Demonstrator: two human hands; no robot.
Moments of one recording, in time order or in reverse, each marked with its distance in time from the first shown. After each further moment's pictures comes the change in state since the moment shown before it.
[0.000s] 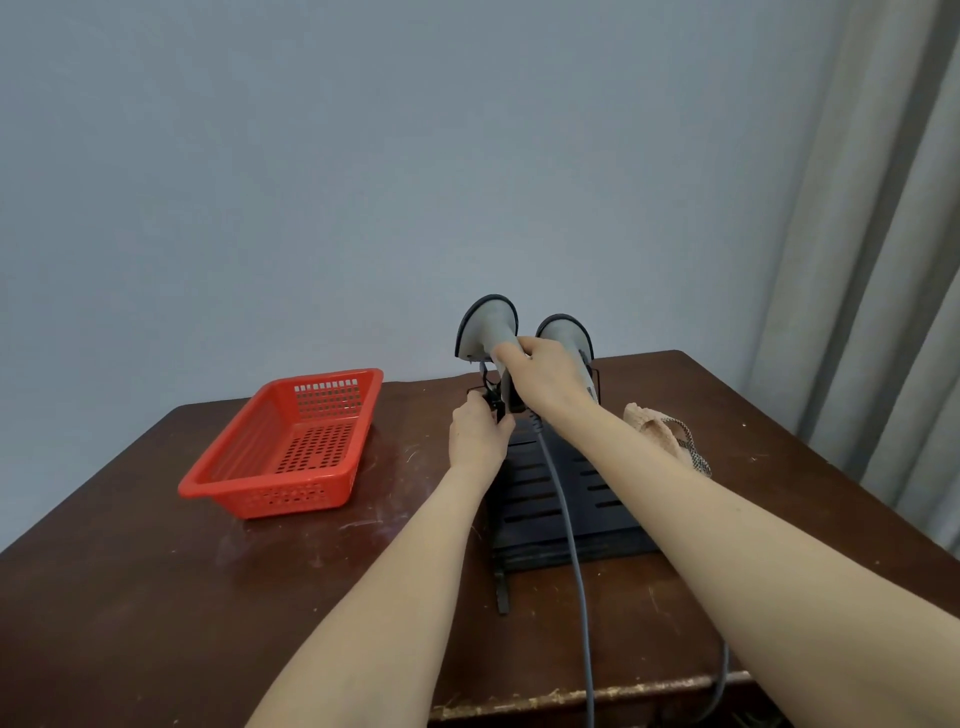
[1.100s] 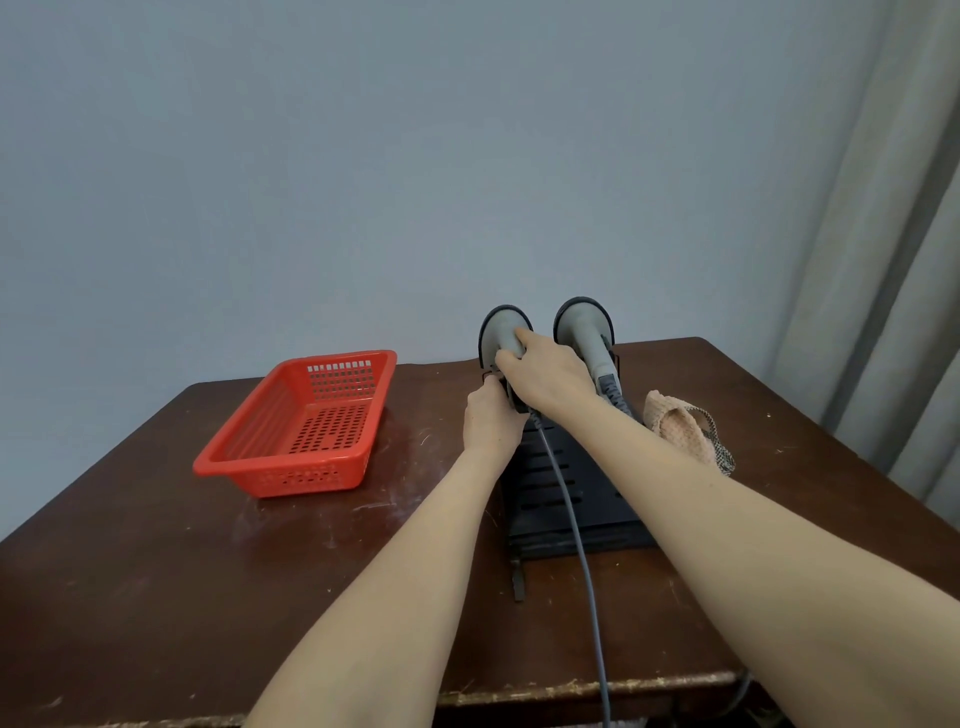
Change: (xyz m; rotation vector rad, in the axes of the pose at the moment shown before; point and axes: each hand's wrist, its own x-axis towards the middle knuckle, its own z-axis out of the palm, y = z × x) left_hand 0.005 -0.004 0.000 0.011 -0.025 0.042; right_hand 0.011 0.008 0.022 -0.368 -0.098 0.017
